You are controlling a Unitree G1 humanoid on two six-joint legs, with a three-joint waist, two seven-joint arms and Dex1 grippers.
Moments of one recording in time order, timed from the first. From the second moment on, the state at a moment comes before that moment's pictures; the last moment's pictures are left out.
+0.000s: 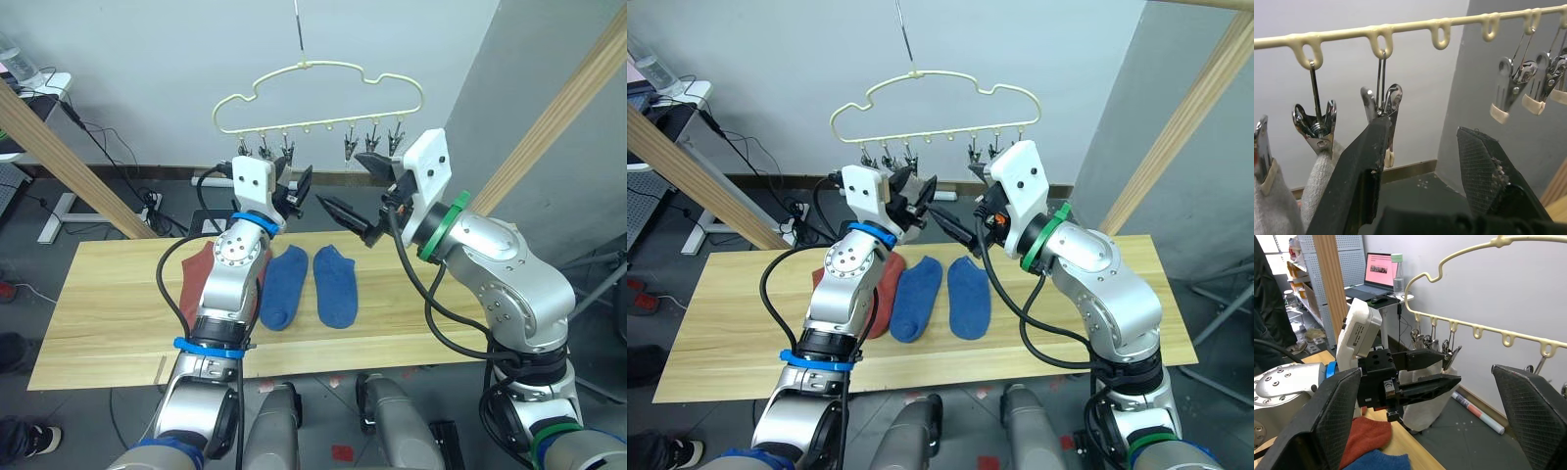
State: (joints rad) left arm -0.64 0.19 0.01 0.24 -0.09 0.03 -0.26; right arm -0.64 -0.28 0.10 -0.55 0.38 0.83 0.42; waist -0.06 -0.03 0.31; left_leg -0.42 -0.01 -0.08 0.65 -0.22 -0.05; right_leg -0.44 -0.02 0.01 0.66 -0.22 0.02
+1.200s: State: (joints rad) left arm -0.73 0.21 0.04 0.39 -0.08 -0.07 -0.24; right arm -0.64 -0.30 0.10 -0.55 0.41 0.83 0.41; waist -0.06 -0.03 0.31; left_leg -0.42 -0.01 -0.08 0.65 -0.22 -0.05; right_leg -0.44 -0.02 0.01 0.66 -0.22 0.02
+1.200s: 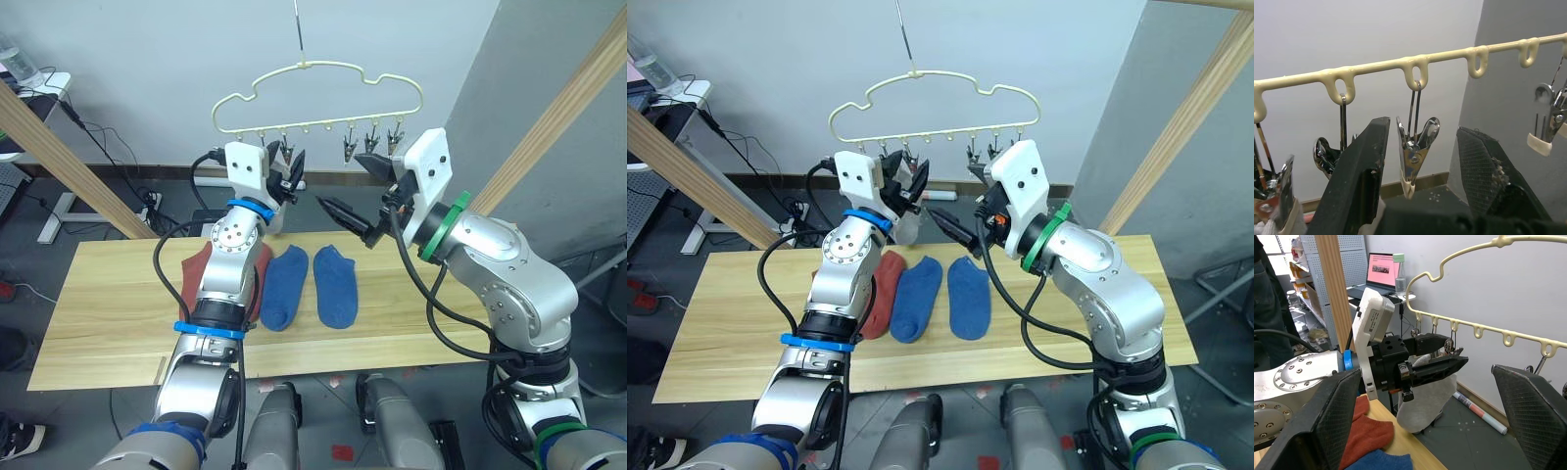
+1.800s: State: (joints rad) left arm -0.76 0.19 0.04 0.44 -0.05 -0.08 -0.18; right arm -0.64 -0.30 0.10 -0.55 0.41 0.83 0.41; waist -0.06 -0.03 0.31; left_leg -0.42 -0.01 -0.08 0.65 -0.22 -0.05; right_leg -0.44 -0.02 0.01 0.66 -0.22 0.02
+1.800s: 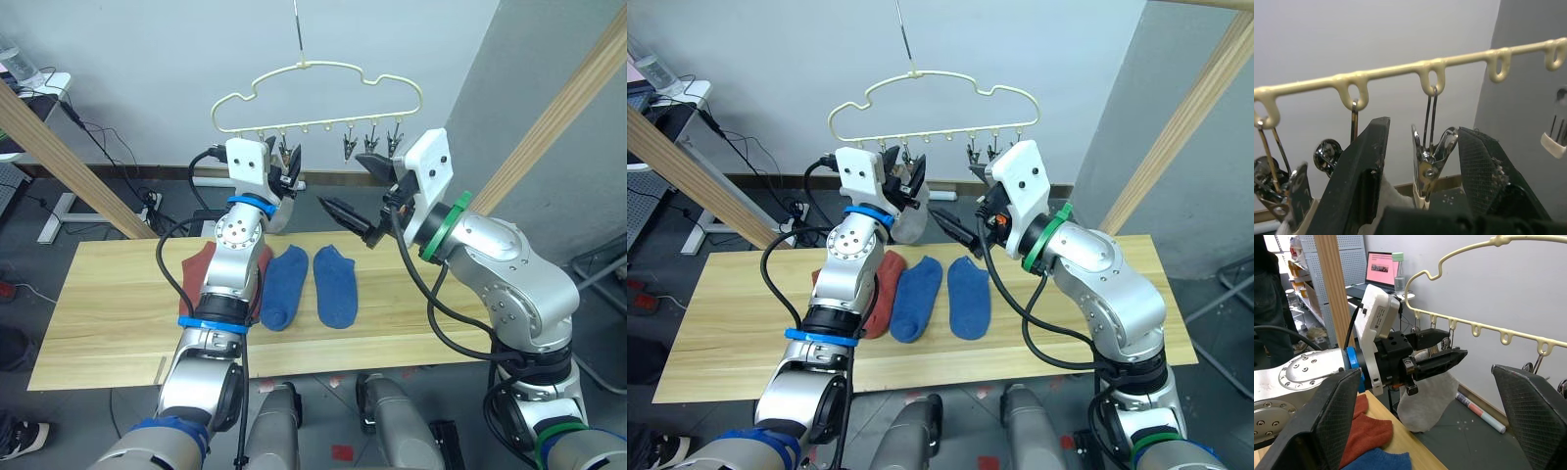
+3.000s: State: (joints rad) left arm -0.78 0.17 0.04 0.45 -0.05 -0.10 -0.19; right arm -0.63 -0.31 0.10 -0.55 0.42 0.84 0.39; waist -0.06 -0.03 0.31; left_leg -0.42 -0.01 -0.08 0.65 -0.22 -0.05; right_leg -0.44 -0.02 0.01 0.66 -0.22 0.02
